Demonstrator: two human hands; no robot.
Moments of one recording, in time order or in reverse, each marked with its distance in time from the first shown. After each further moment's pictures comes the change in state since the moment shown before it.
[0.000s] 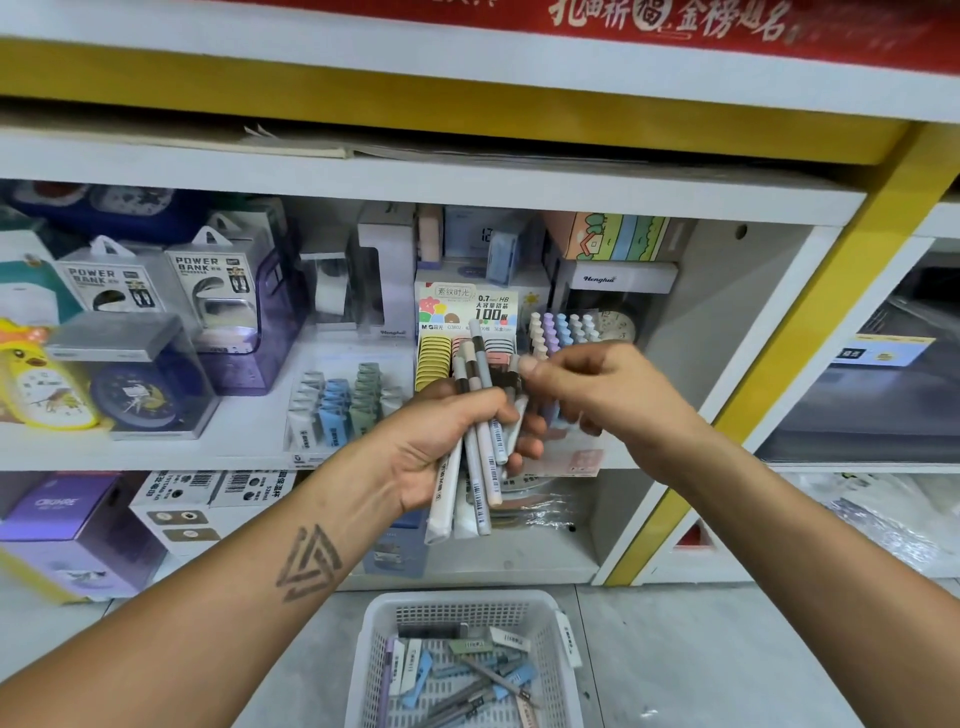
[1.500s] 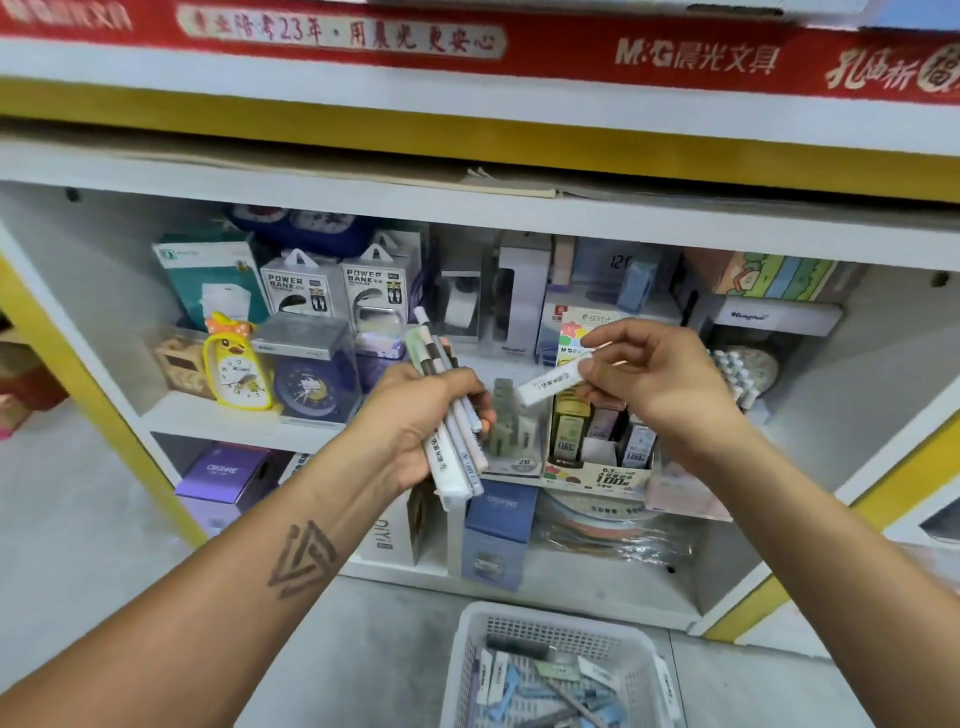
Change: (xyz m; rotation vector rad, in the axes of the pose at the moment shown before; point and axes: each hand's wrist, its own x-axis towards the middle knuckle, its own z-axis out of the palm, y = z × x) left_hand -0.077 0.056 -0.085 -0.021 0.577 0.233; right_hand 0.050 -0.042 0.079 0.319 0.034 -0.079
